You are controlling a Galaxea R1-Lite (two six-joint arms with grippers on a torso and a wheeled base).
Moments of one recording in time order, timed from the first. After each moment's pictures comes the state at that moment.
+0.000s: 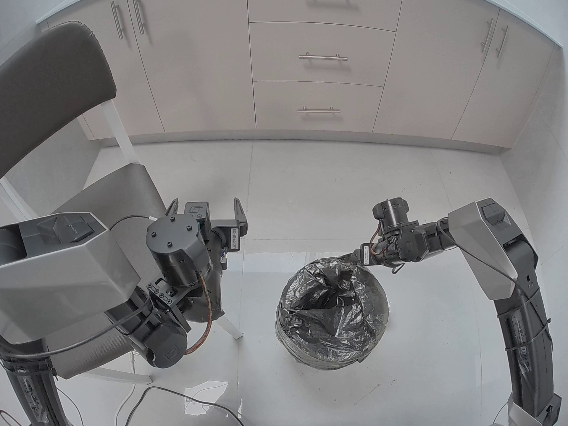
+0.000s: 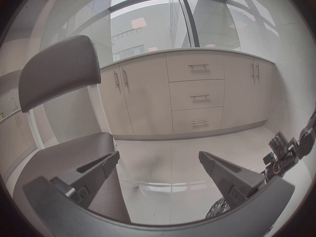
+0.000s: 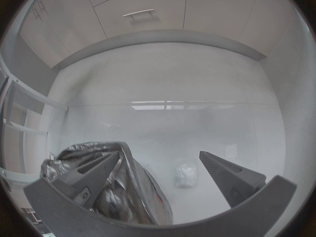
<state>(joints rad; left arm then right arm) -0.62 2.15 -0.74 -1.53 0.72 0.17 0.29 2.64 -1.79 -0.05 -0.16 0.21</state>
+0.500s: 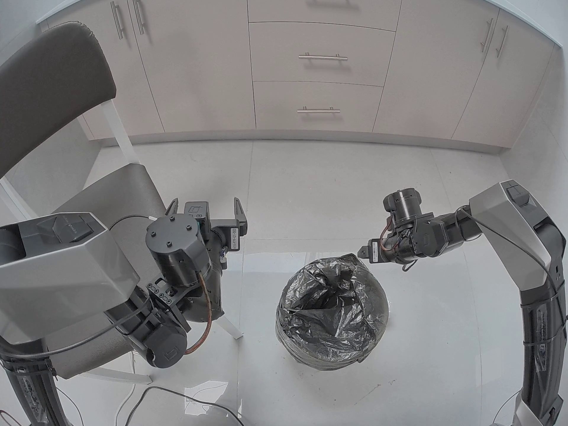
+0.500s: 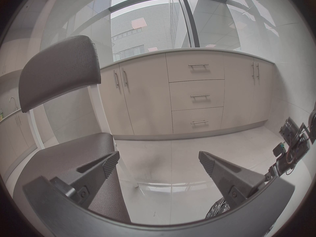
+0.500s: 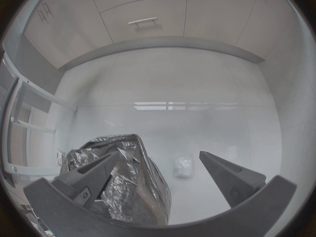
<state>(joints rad) -0.62 2.15 -0.74 -1.53 0.72 0.17 0.30 2.45 -1.56 -0.09 -0.15 0.21</state>
